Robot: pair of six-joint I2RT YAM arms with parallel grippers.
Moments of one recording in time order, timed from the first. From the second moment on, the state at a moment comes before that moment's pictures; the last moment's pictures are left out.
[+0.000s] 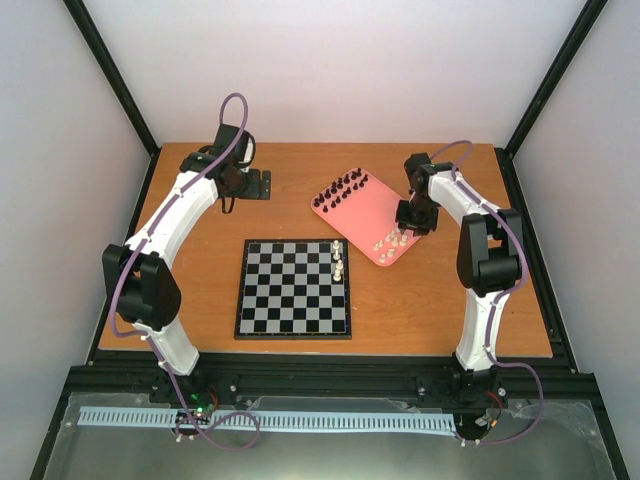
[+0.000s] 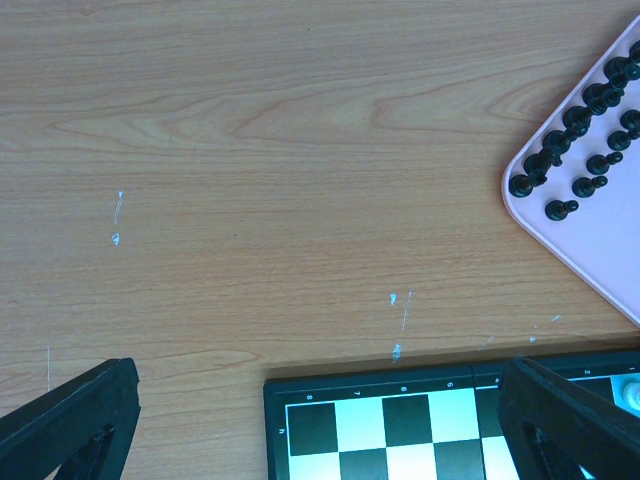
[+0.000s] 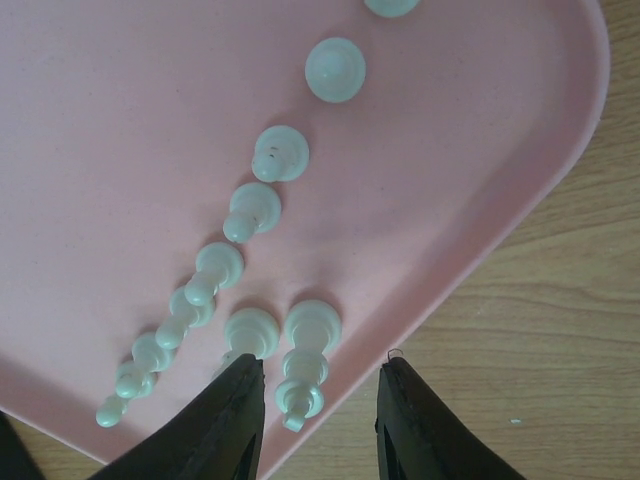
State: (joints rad) left arm -0.28 1.73 1.63 -0.89 -0.10 -0.23; right arm 0.19 2.05 1.63 -1.05 -0.07 0.41
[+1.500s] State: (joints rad) left arm -0.28 1.73 1.63 -0.89 -0.10 -0.23; right arm 0.19 2.08 1.57 -0.97 -0.11 0.45
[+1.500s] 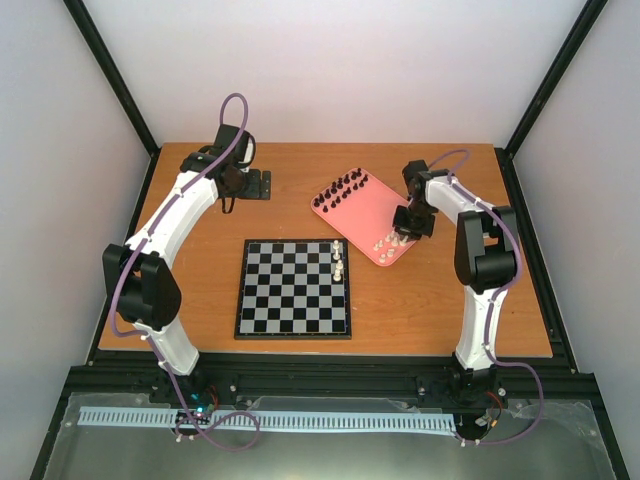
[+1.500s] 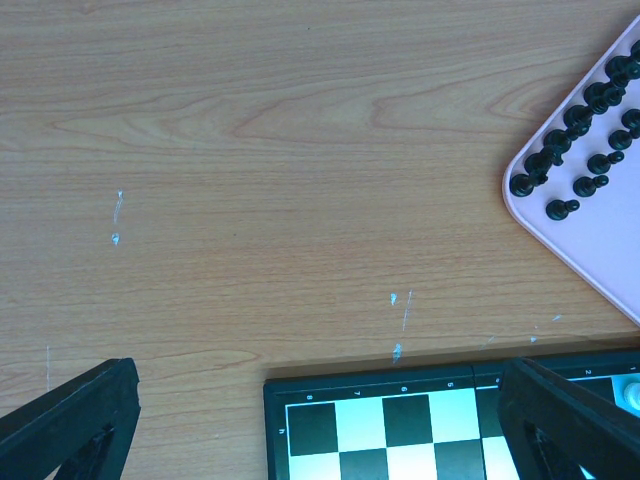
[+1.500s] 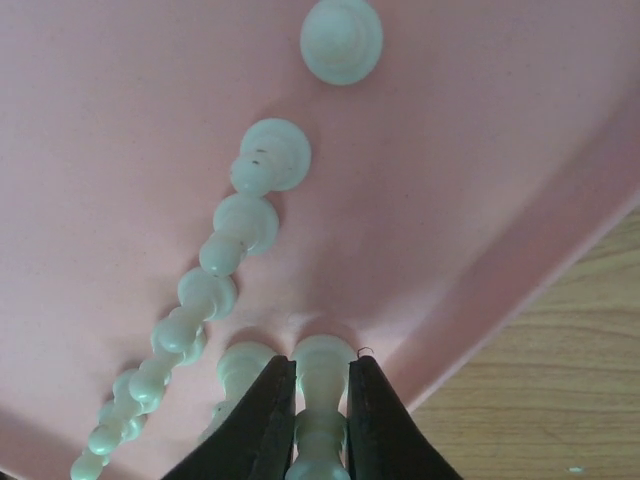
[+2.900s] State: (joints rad) left arm -0.28 1.75 1.66 -0.89 -0.10 -0.23; right arm 0.72 1.86 1.66 -1.23 -0.09 0.35
